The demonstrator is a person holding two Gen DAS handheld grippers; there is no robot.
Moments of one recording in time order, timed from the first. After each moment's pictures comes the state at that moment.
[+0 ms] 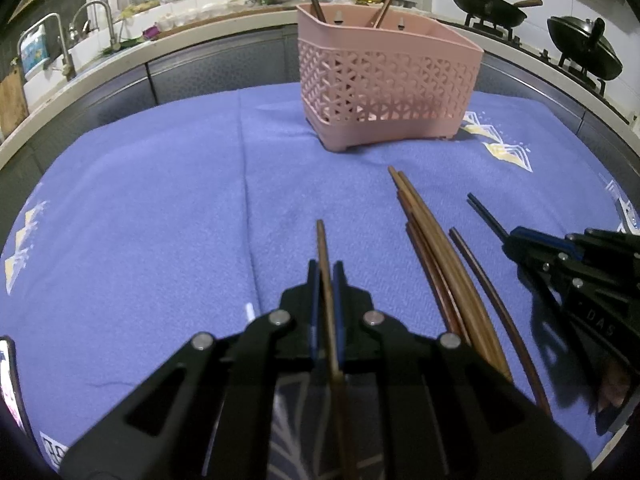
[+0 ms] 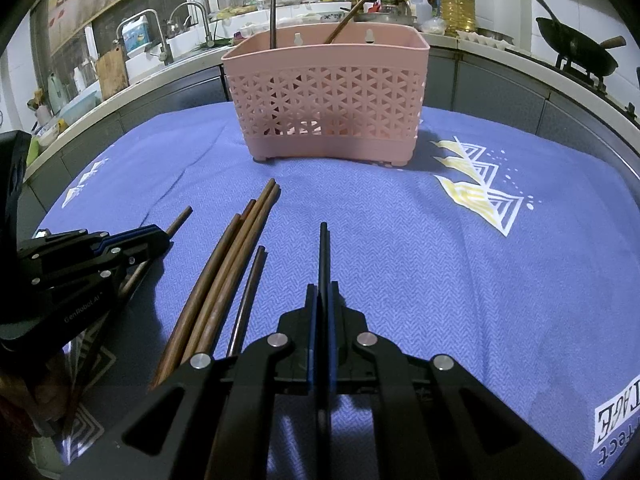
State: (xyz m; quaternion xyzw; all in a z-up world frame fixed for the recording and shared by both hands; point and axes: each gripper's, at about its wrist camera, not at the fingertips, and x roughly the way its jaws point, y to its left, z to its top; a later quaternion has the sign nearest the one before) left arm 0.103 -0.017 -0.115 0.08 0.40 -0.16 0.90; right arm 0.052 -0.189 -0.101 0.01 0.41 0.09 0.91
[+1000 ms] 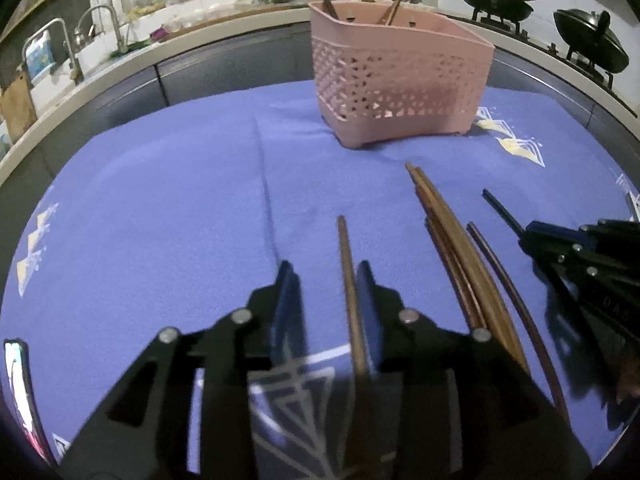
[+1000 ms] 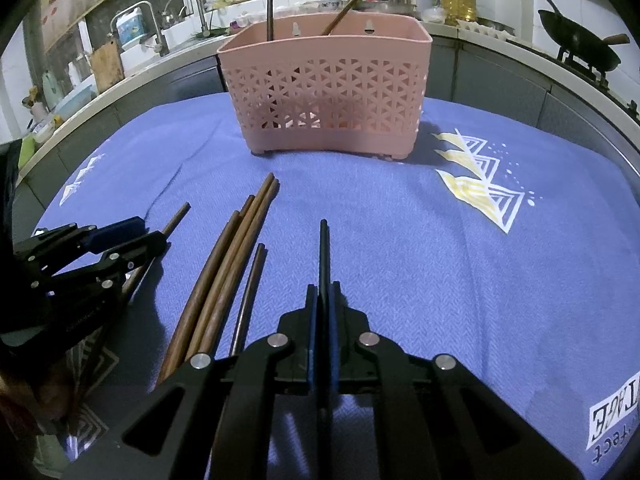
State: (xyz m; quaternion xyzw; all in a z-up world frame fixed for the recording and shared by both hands) left arm 0.105 -0.009 -0.113 0.09 0.40 -0.15 0.90; right arm 0.056 -0.186 -0.097 0.01 0.43 0.08 0.90
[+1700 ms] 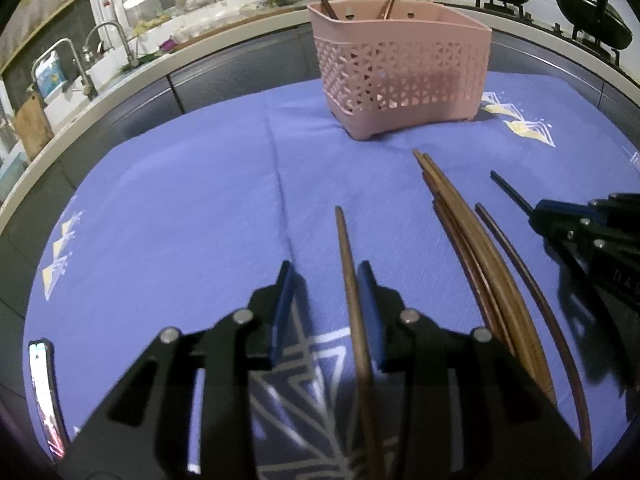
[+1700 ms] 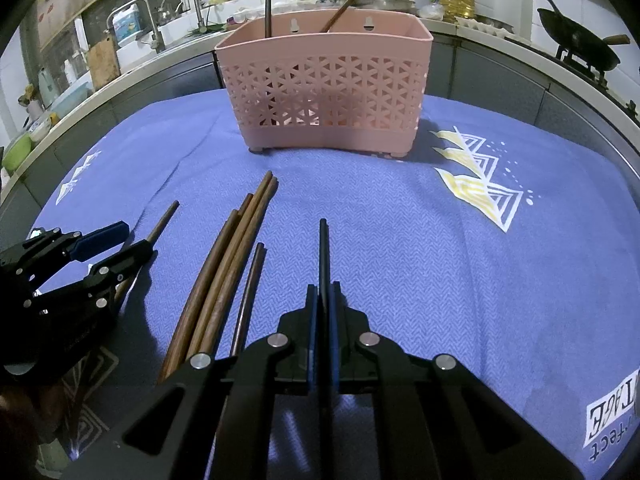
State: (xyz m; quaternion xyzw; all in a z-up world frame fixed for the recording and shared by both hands) left arm 0.090 -0.016 -0.112 0.13 0.39 -0.12 0.90; right arm 0.061 -0.185 -0.096 0.01 0.44 0.08 0.89
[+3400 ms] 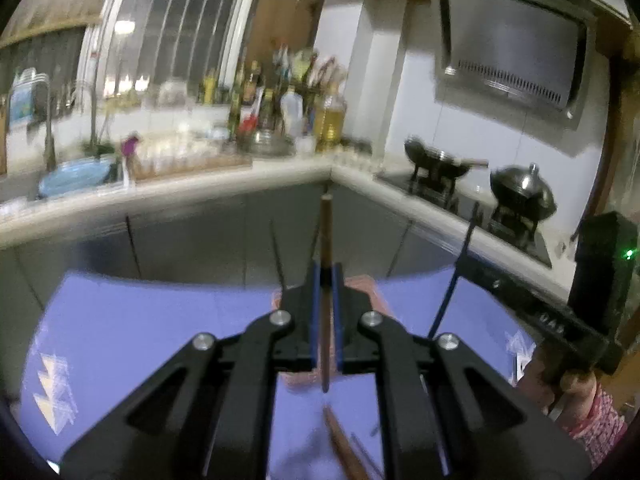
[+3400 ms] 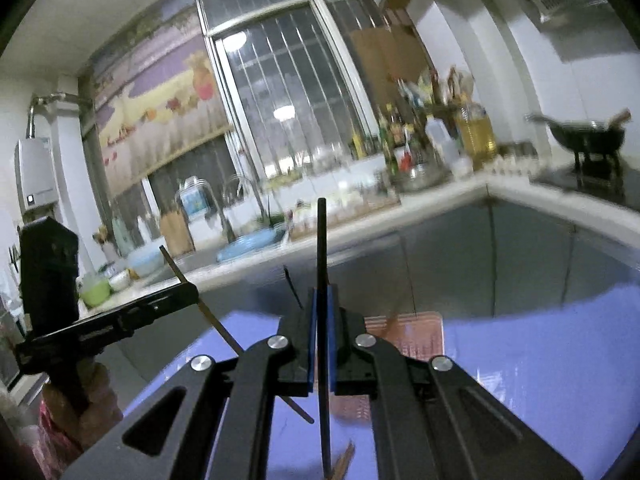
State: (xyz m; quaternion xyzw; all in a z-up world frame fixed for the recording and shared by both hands) left arm 0.146 0.006 0.147 -0.03 0.21 -0.27 0.94; right arm 0.100 -0.234 0.125 0.14 0.16 0.18 0.96
